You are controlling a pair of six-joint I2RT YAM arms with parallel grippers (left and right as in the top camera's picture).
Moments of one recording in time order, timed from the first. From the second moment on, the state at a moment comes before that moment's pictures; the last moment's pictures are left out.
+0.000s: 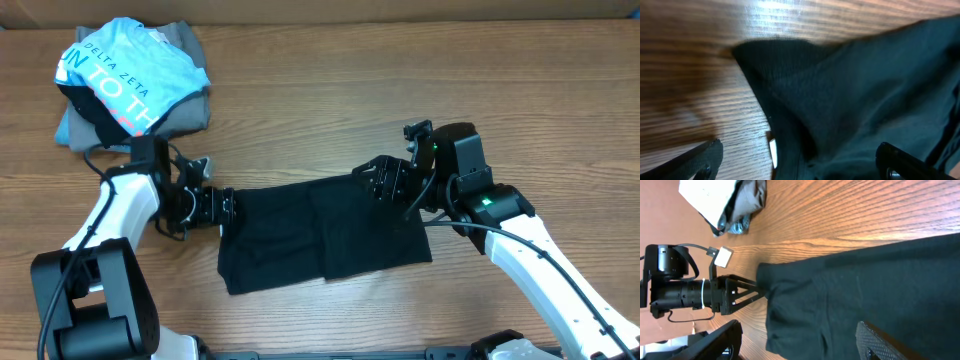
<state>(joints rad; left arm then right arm) 0.18 1.69 0.93 -0.78 0.42 0.11 0.33 1.32 0.88 -0.37 -0.55 0.64</state>
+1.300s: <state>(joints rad) 0.09 1.66 0.82 -0.71 0.51 0.13 0.33 1.32 0.88 -0.43 -0.54 0.57</state>
